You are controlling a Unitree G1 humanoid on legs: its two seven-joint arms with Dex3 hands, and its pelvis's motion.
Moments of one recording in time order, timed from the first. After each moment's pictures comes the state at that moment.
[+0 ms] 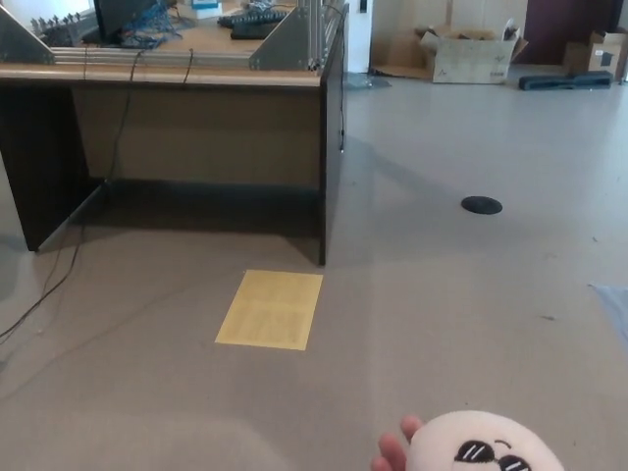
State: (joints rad) left_arm -0.22 0.41 0.49 0.77 -0.18 -0.03 -0.15; right_arm -0.22 -0.32 -0.04 0.88 -0.15 -0.29 -0.07
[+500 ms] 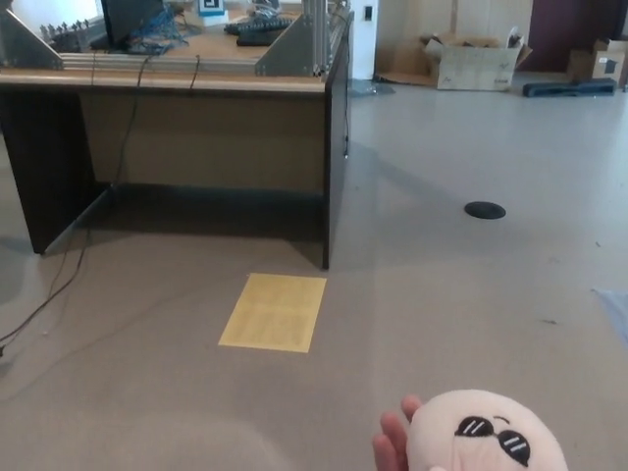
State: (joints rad) left_arm -0.26 0.45 0.55 0.39 -0.40 0.07 -0.34; right_arm -0.24 -0.33 -0.05 0.94 -0.15 -0.42 -0.11
